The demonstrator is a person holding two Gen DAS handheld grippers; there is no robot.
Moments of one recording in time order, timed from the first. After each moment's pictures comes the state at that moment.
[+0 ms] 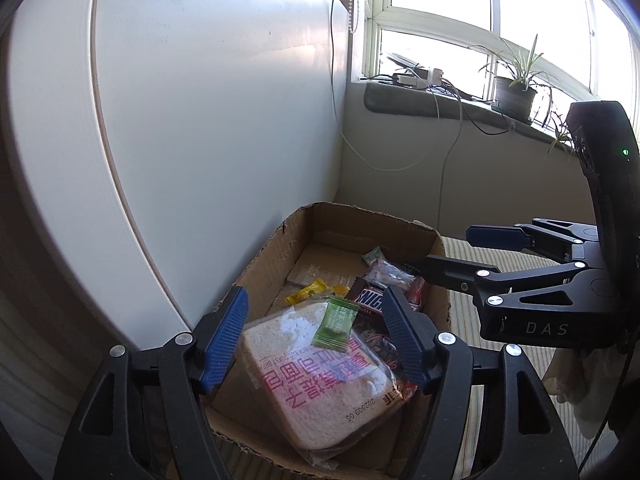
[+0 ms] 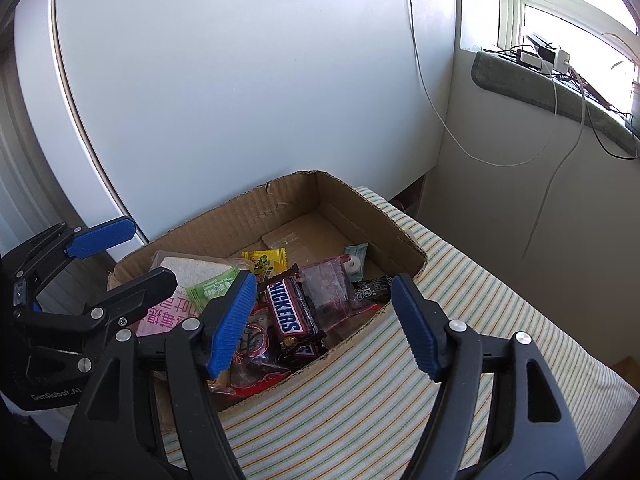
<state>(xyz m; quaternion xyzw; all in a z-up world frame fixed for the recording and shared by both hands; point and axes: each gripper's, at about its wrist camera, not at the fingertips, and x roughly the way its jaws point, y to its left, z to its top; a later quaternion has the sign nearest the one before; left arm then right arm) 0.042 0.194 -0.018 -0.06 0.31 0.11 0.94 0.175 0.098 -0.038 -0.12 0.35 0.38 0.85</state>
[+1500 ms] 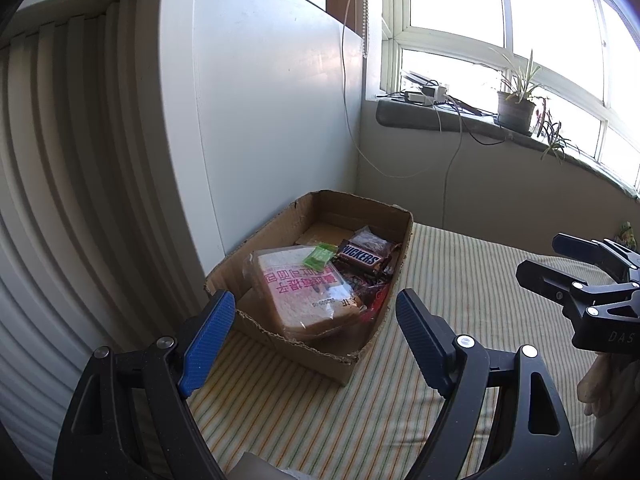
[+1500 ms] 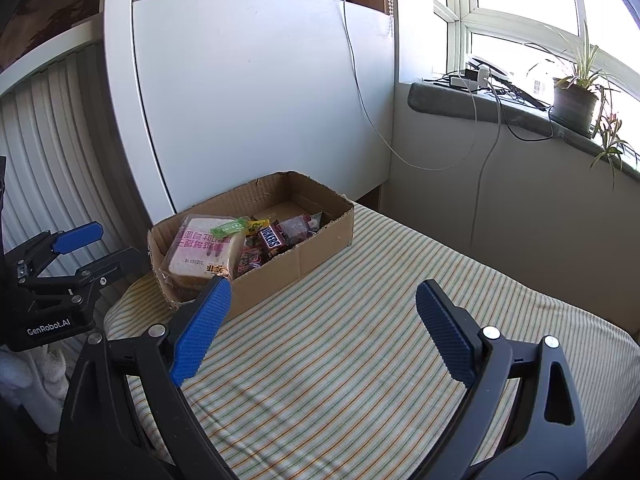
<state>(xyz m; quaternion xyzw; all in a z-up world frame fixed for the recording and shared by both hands) -0.048 0.132 -0.001 -0.06 0.28 0.17 0.94 0.074 -0.022 -0.011 -0.09 0.28 0.34 0.89</state>
